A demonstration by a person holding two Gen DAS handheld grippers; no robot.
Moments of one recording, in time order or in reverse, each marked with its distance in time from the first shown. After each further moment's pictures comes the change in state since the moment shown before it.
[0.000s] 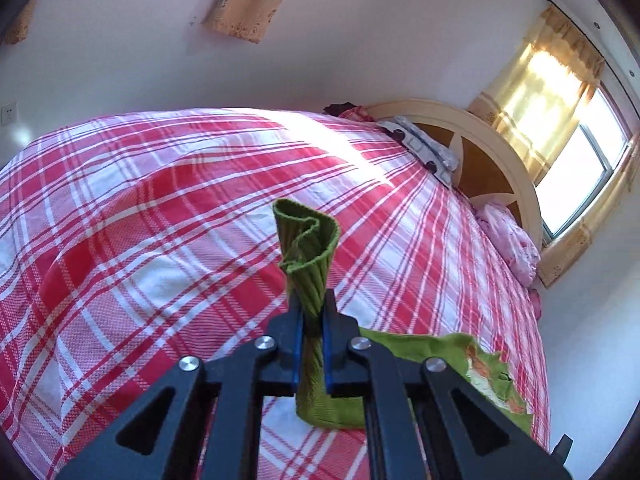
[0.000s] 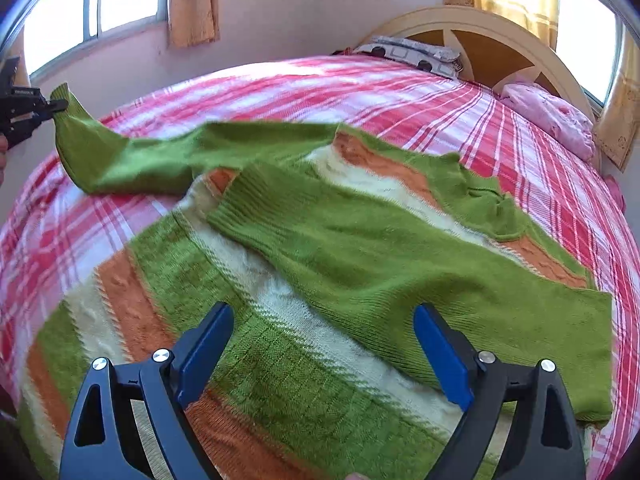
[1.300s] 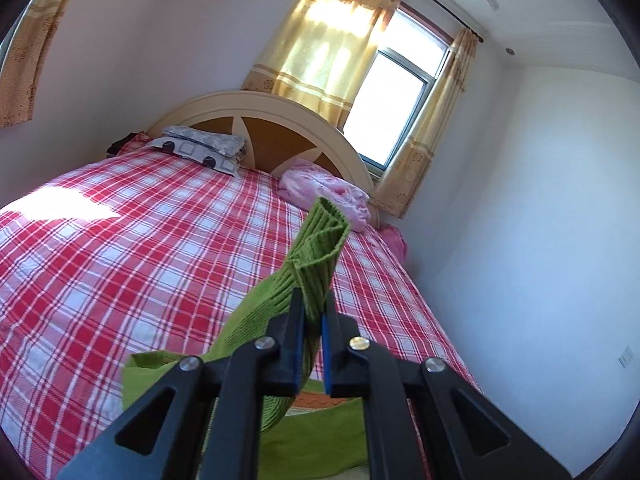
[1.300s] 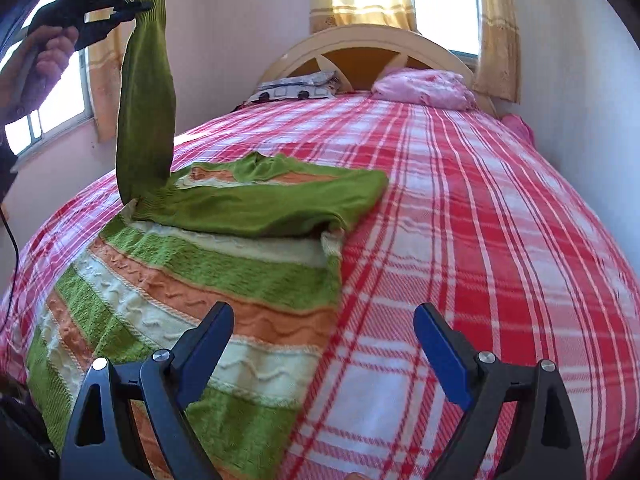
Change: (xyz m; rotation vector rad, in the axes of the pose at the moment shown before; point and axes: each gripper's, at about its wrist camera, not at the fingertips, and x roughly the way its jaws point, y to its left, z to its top) left arm -0.013 -0.367 -0.072 0.416 0.014 -0.498; right arm -0.178 -0.154 -0.172 0.328 -0.161 -0.151
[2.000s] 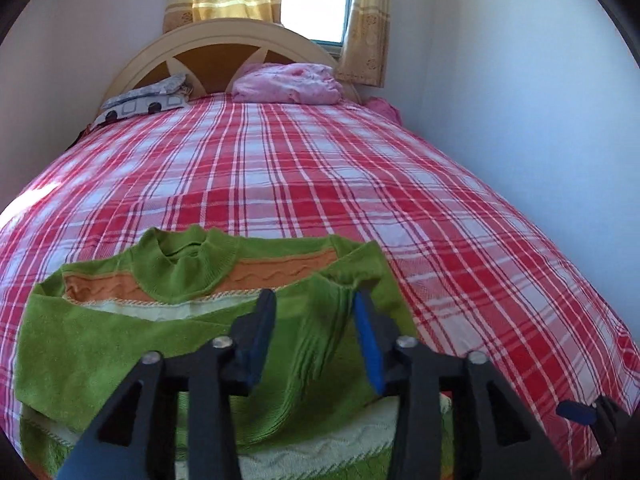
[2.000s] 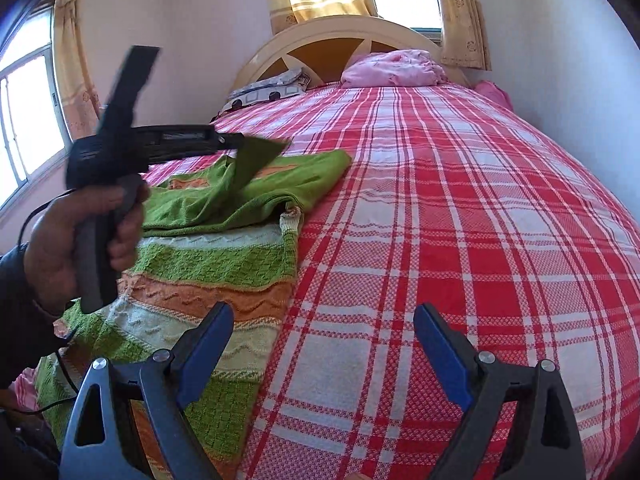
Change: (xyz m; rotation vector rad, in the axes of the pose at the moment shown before) left arm 0.111 -0.091 -0.183 0.377 0.282 0.080; right arm -0.004 -0.033 -0.018 0.138 0.011 -0.006
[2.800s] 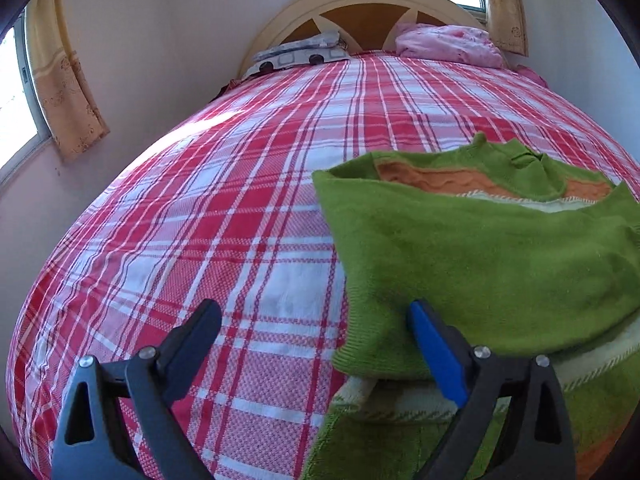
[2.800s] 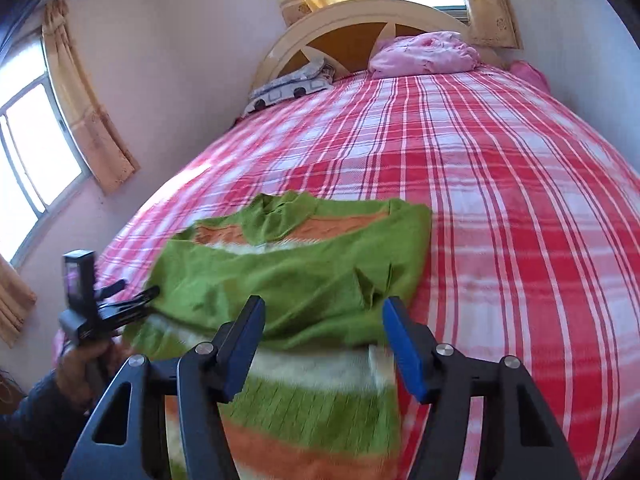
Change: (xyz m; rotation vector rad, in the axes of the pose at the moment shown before) left arm -0.017 0.221 -0.077 -0.092 0.140 0.508; right arm 0.090 0.046 0.120 0.056 0.066 0.109
